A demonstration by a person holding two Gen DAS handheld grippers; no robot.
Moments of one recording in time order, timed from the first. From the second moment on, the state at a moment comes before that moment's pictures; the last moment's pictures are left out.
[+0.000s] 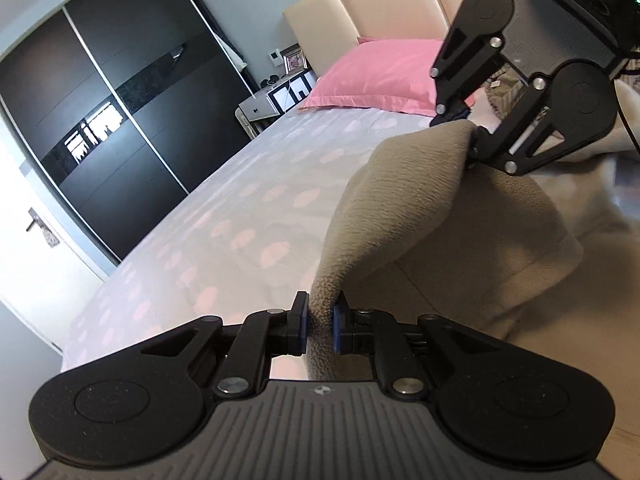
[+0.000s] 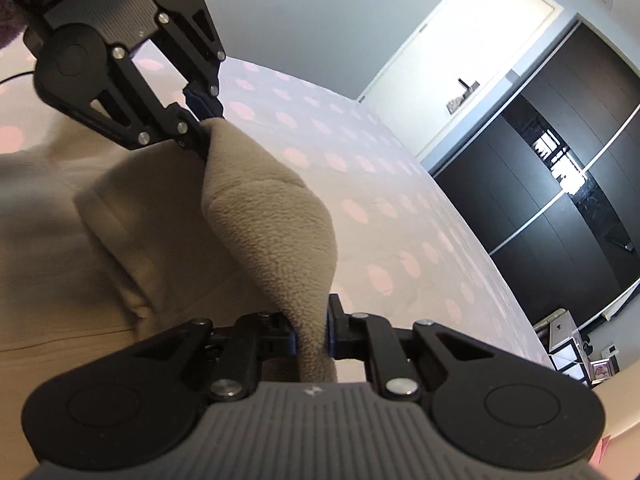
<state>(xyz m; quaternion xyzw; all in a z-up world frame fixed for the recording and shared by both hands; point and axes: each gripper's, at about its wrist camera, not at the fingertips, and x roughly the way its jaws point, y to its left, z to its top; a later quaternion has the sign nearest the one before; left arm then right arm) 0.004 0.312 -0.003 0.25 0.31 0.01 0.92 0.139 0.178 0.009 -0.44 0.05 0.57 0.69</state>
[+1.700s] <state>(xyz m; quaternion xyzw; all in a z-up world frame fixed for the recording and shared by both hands) -0.150 0.422 -0.117 -0.60 0.30 0.15 0.73 0.189 0.027 -0.164 0.44 0.61 0.27 0.60</state>
